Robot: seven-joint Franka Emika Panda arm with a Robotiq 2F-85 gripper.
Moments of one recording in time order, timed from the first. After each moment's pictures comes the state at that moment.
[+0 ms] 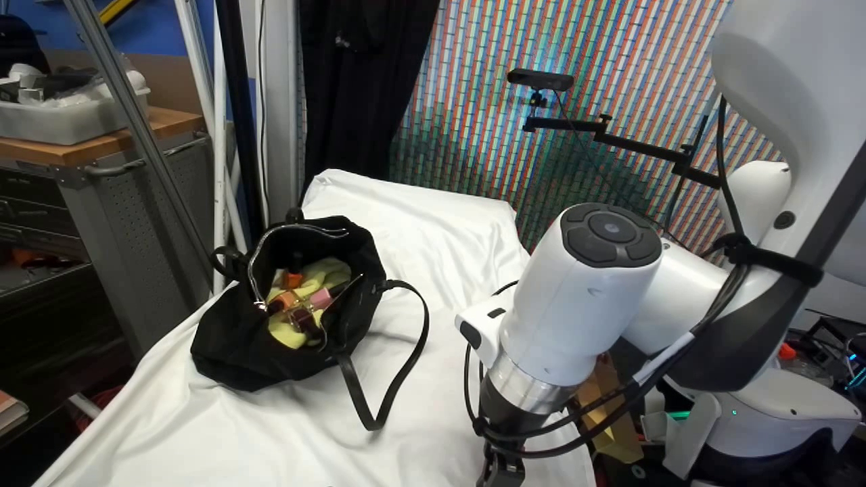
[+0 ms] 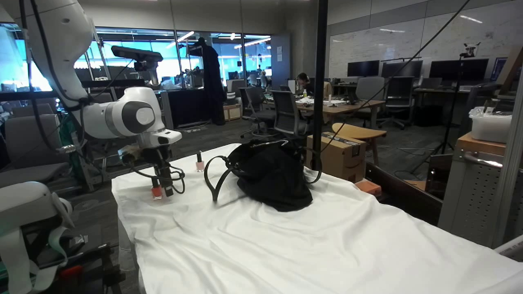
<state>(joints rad) 0.41 0.23 0.17 -2.47 -0.35 2.69 0.83</state>
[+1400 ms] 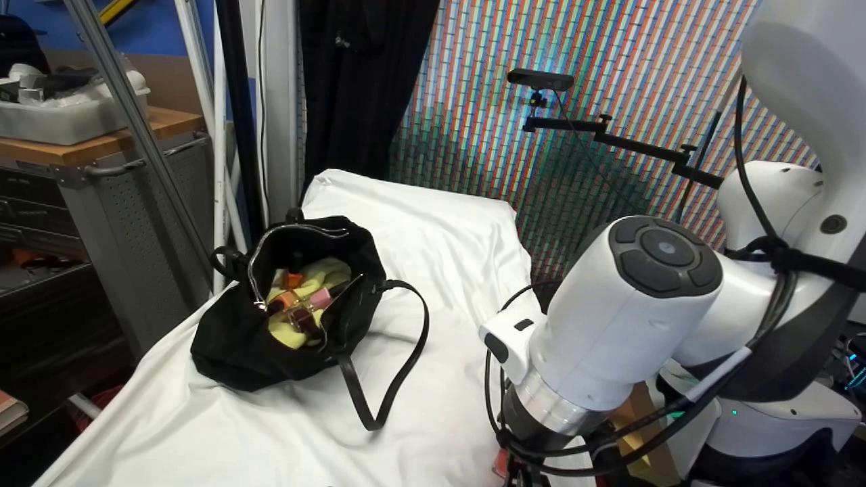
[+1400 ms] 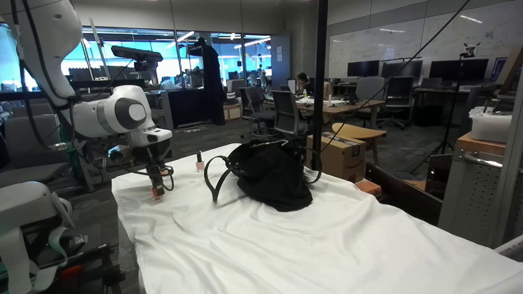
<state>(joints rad) 0.45 0.20 0.20 -2.49 -0.41 2.64 0.95</state>
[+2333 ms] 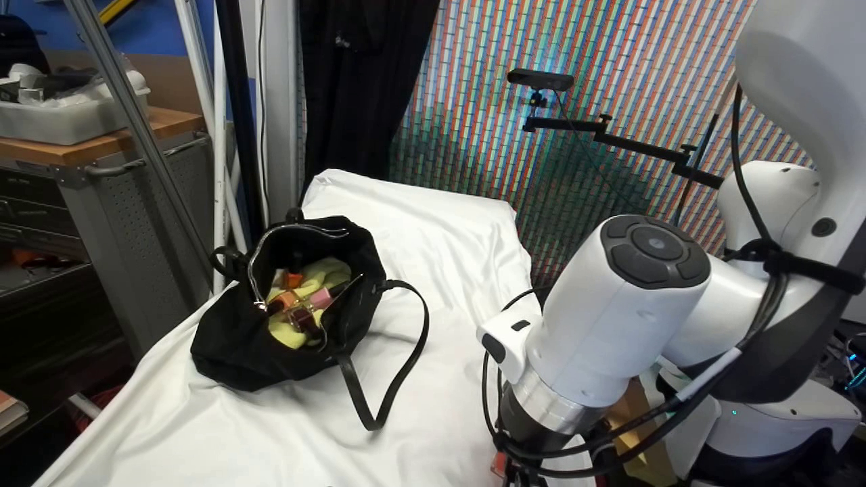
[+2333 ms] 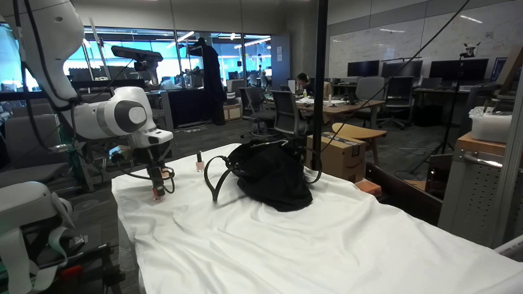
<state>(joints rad) 0.43 0.21 0.20 -2.50 -0.37 2.69 0.92</state>
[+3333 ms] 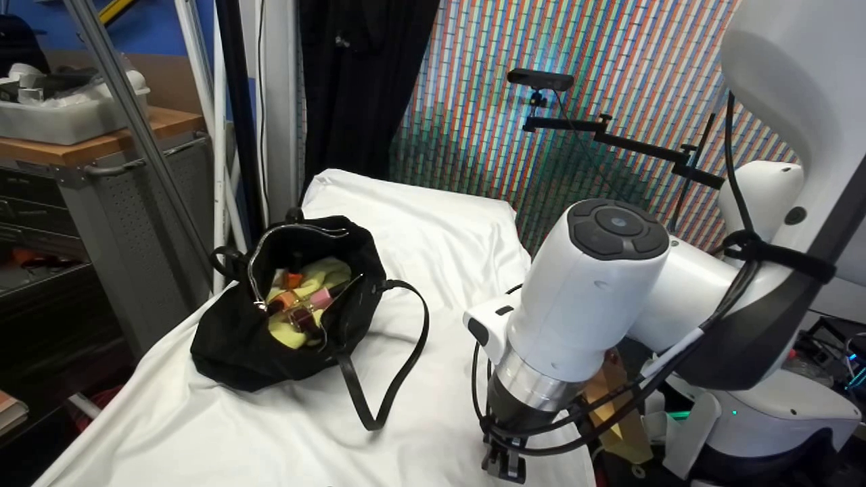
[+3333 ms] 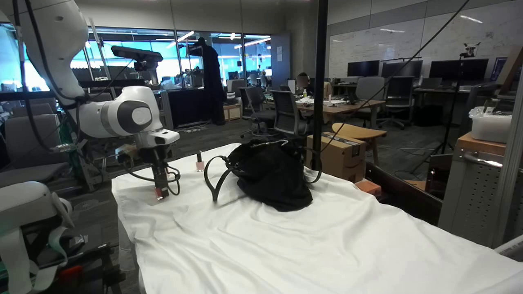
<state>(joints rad) 0.40 0.21 0.19 -2.49 -0.30 2.69 0.84</state>
